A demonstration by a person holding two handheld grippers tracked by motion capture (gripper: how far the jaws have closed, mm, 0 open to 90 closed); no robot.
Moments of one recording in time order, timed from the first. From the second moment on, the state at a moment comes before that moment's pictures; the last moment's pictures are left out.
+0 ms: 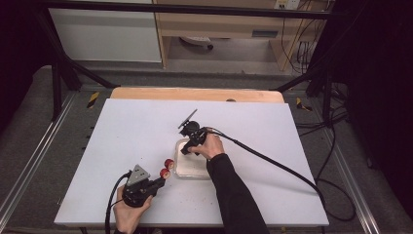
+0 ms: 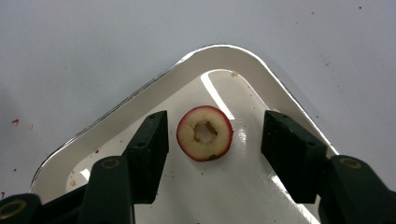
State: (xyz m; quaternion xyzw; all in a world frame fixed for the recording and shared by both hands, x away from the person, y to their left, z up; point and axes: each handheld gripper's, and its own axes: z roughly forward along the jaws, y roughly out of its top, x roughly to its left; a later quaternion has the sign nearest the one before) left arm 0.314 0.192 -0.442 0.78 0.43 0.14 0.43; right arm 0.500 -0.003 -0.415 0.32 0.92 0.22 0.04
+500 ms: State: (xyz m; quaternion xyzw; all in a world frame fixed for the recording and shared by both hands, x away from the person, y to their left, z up) left arm 0.314 0.192 -0.443 0.78 0.43 0.14 0.43; right arm 0.500 0.001 -0.418 0.31 0.93 0.21 0.04
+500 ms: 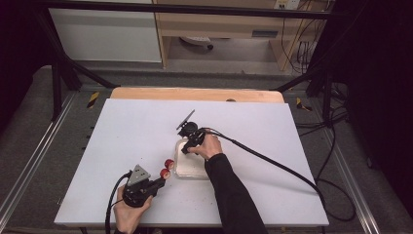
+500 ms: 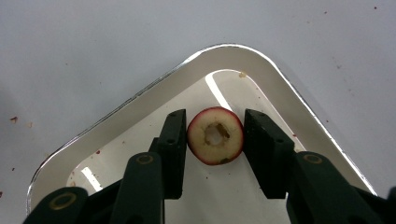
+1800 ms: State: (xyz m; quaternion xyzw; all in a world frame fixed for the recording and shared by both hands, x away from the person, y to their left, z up) left arm 0.312 0.166 -0.440 0.79 0.41 0.14 0.43; right arm 0.451 -0.079 -0.382 0.42 0.84 0.34 0.02
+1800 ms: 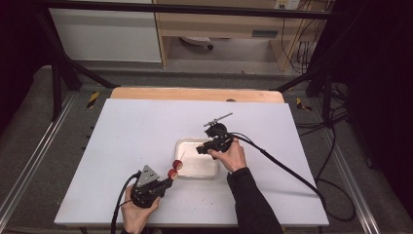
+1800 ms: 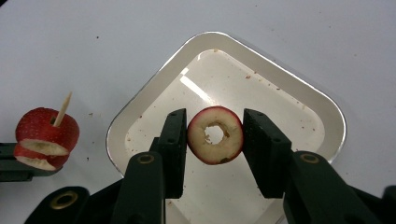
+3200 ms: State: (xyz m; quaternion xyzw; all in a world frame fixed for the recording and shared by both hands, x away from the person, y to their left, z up) left arm 0.306 0.121 -0.442 0.77 0.41 0.15 0.46; right arm 0.403 -0.118 -0.408 0.49 0.63 0.61 0.02
